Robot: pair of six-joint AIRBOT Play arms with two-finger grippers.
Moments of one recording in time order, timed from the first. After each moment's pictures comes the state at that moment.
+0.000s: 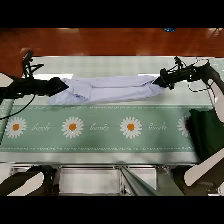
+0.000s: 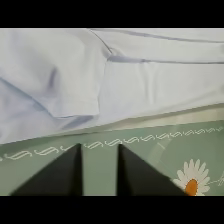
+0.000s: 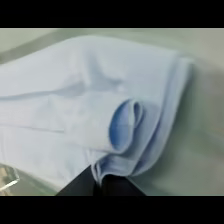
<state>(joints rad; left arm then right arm) 0.05 -1.15 0.94 0.85 -0.93 -1.32 -0.20 -1.94 1.61 -0.75 1.29 1.37</state>
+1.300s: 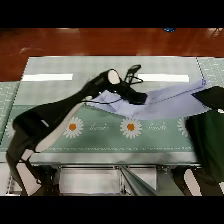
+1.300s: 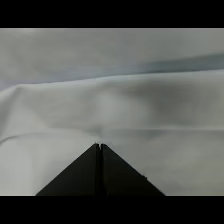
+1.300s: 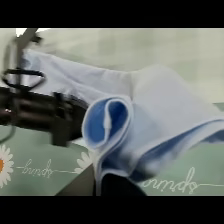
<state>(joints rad) -0.74 -1.98 1.76 0.78 -0.97 -1.43 -0.37 -0.64 0.97 -0.90 1.38 1.42</state>
